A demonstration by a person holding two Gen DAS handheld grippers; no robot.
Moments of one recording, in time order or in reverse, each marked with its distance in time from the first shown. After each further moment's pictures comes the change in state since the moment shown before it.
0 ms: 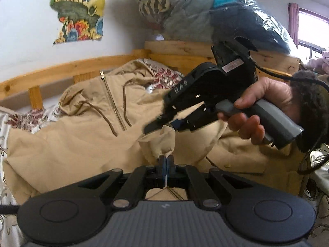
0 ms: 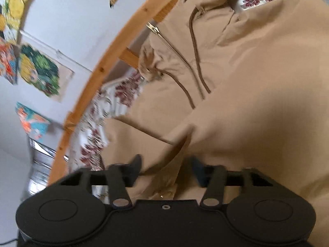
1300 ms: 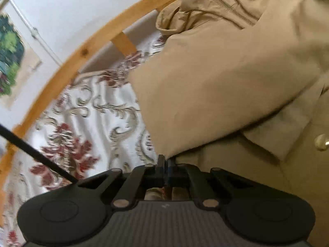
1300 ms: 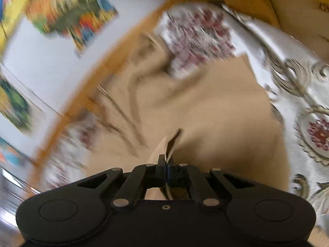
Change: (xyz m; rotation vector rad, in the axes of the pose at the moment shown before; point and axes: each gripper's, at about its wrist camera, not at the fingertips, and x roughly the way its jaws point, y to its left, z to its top) left arm 0.043 0.114 -0.061 0.225 0.369 0.639; right arm -0.062 -0.060 0.010 -0.002 -0.235 -0.246
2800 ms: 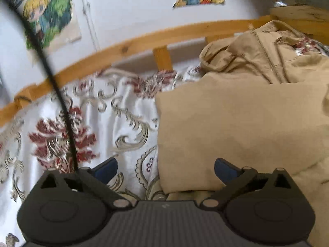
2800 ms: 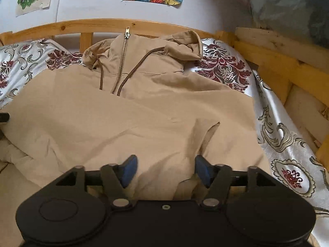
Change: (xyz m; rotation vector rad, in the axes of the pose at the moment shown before) left arm -0.033 -0.002 0.008 -0.375 -0.142 0.063; right arm 0.025 0.048 -0.096 -0.665 -0.210 -0.363
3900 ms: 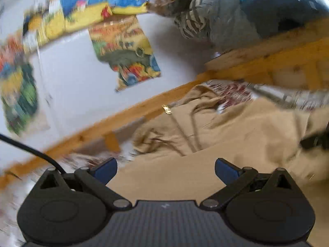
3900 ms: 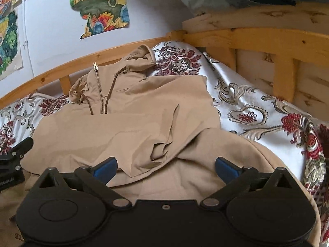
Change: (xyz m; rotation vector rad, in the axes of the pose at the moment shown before) left arm -0.108 -0.117 0.044 0.134 -0.326 -0.154; right arm -0.092 -0.038 -0.045 0.403 -0.065 -0.002
